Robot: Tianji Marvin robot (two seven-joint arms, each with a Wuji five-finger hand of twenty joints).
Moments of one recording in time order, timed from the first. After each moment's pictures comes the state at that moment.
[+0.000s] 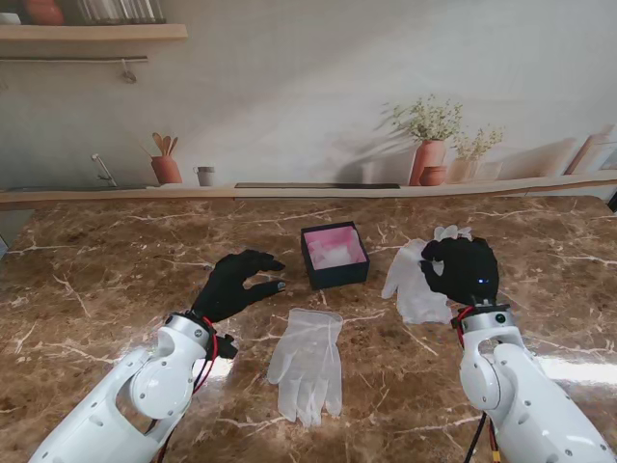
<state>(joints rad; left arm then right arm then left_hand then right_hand) 1.57 -1.16 -1.12 -1.61 0.46 -0.16 0.19 -1.58 -1.10 1.32 -1.43 -1.05 0.00 -0.63 0.77 -0.16 0.01 -0.06 0.69 0.06 0.28 0.26 0.58 0.09 0.24 0.26 0.29 0.12 0.15 0.41 -0.06 0.16 0.36 0.57 0.44 -0.52 1.00 -0.23 0.88 -0.30 0.87 0.75 0.93 -0.17 0.70 0.99 0.78 -0.08 0.94 0.81 0.46 0.06 1.19 0.75</state>
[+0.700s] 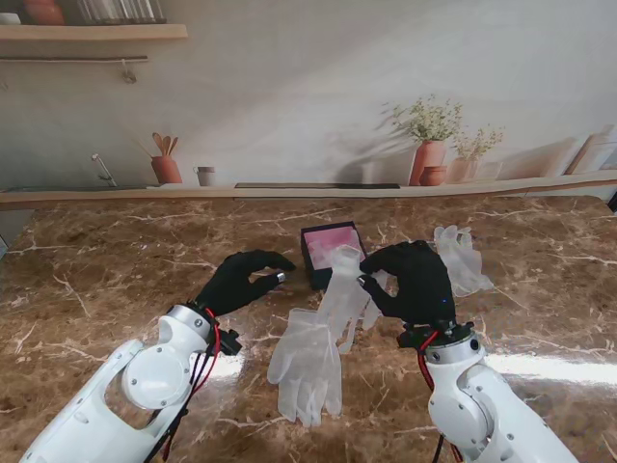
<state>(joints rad) 1.59 -1.15 -1.14 -1.73 0.35 -0.07 0.05 -1.70 -1.14 1.25 -1.65 -0.97 -0.36 -0.77 0.84 -0.26 0.62 -0.10 0.74 0.02 0.32 0.29 0.62 0.10 0.24 0.30 0.32 0.16 0.18 0.48 -0.07 0.18 0.40 0.68 0.44 -0.52 1.01 -0.23 0.89 -0.29 0.86 0.77 0.96 -0.17 0.70 0.99 0.80 -0.09 0.94 0.81 0.48 0.06 1.20 0.75</state>
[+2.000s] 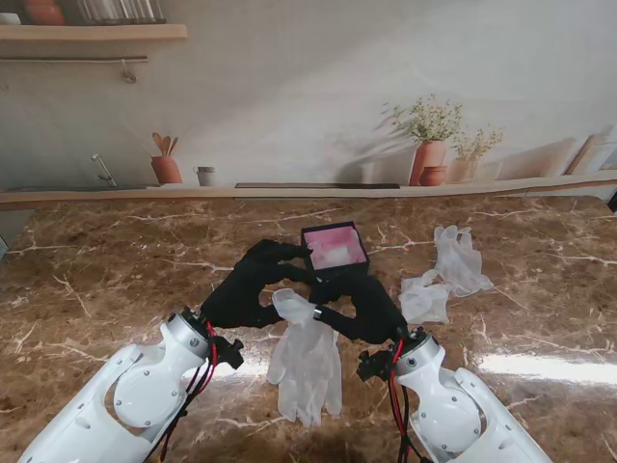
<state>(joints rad) 1.60 -1.13 -1.14 -1.70 0.44 -0.53 0.08 -1.68 -1.17 1.17 -1.64 -0.42 -0.64 -0.25 0.73 -0.58 0.78 -0.10 0.67 -0.24 0.46 0.28 0.44 0.01 0.26 0.28 0.28 0.12 0.19 0.48 -0.09 0.15 0.24 0.71 0.44 -0.53 1.04 -0.25 0.90 -0.27 0.86 0.76 1.00 -0.16 0.67 1.00 0.82 -0.08 0.89 0.81 0.48 0.10 1.20 0.75</state>
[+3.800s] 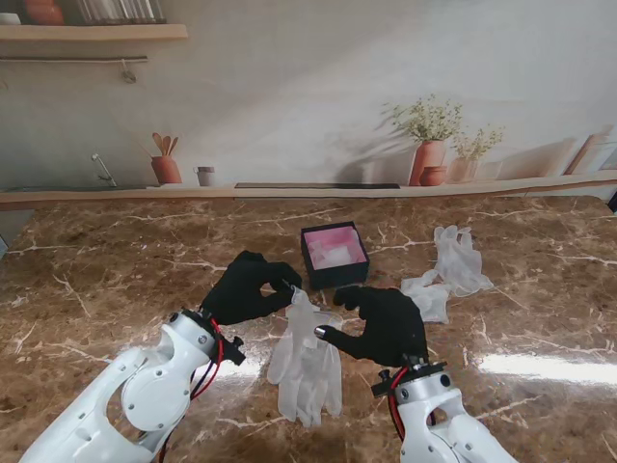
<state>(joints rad) 1.62 -1.12 -1.12 -1.78 0.54 -0.26 0.12 -1.91 -1.14 1.17 -1.93 -0.91 0.01 -0.46 0.83 -0.40 0.58 -0.16 0.78 -0.07 0.80 0.78 1.23 0.04 0.47 0.48 0.81 0.18 0.56 0.78 0.04 0.22 0.91 0.84 0.02 -0.51 0.78 -0.09 0.86 0.00 0.46 0.69 1.00 -0.01 0.47 0.68 0.93 0.03 0.81 0.77 0.60 0.10 1.38 0.83</state>
